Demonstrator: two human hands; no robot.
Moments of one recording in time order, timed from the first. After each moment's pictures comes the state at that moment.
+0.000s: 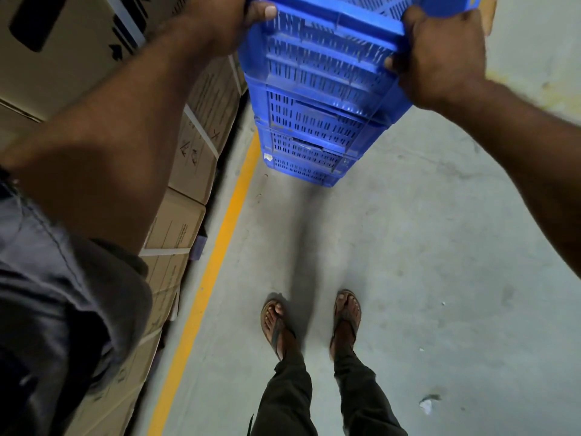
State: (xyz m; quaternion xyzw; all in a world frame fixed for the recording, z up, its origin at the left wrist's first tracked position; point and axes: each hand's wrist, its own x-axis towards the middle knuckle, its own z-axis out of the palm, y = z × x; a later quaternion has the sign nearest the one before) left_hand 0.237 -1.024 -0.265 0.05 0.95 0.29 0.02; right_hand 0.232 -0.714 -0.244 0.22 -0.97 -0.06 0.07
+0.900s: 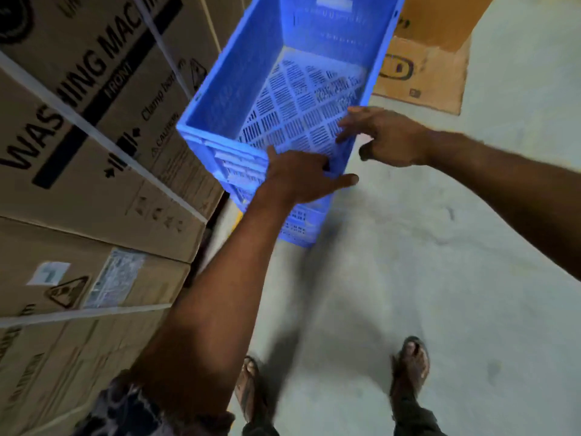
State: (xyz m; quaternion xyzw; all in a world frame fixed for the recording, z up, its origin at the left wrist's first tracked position) left_hand 0.222 -0.777 -0.194 -0.01 0.98 0.05 0.17; right_hand 0.097 -0.602 -0.191 0.42 -0.89 0.08 -0.16
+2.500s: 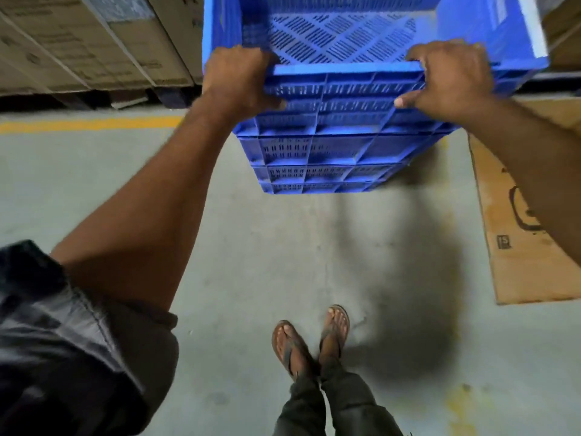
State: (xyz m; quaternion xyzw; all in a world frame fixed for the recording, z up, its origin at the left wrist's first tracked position) left_hand 0.111 -0.644 -0.227 -0.55 0.83 0.02 0.03; right_hand -0.208 -0.605 -0.225 0.73 -0.68 -0.05 0.00
